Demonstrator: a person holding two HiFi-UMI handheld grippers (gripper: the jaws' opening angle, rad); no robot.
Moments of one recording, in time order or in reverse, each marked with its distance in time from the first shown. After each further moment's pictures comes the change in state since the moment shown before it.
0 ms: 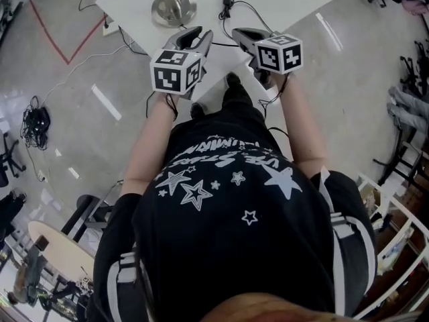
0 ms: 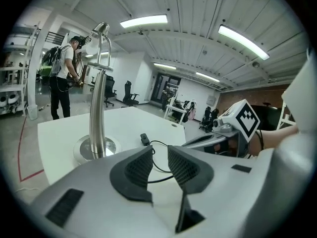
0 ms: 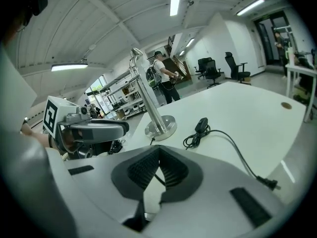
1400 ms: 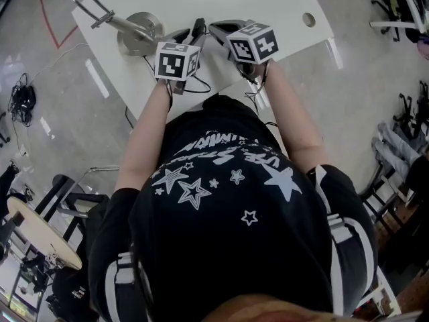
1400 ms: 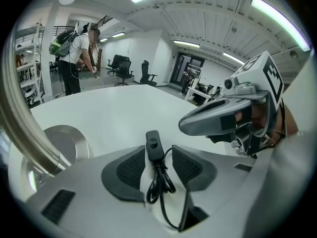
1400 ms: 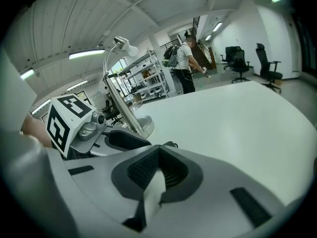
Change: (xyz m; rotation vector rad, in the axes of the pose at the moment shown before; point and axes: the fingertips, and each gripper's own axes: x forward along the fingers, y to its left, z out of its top) left arm 0.193 0.047 -0.018 -0.100 0.217 0.235; right arm 0.066 -0.132 0.073 -0.212 0.188 0.203
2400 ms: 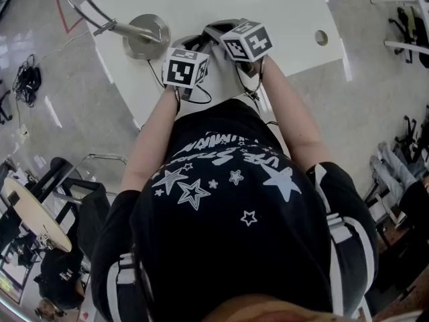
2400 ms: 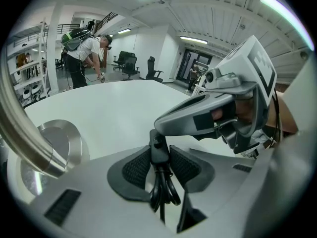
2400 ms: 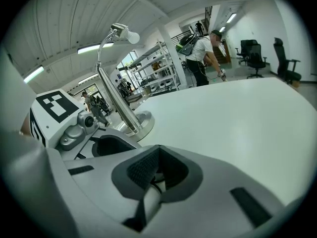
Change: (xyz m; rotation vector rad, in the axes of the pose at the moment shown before) left arm 0.022 0.014 -0.004 -0.047 0.041 0.064; right arm 0.049 -0.011 0.023 -0.088 0.086 0.097
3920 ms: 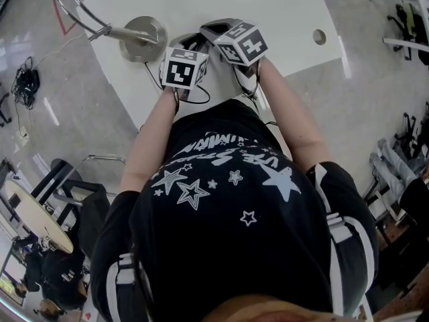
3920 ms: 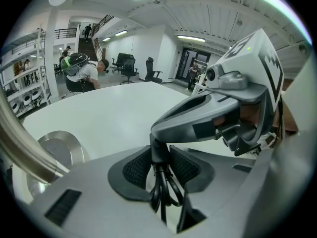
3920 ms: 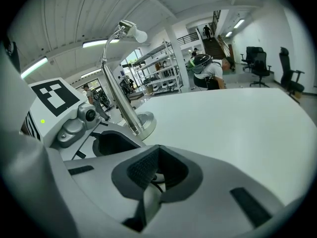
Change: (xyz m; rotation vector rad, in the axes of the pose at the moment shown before) left arm -0.001 -0.004 0.014 0.041 -0.001 0.018; right arm 0.002 0.005 0.000 -0.080 0.005 0.005
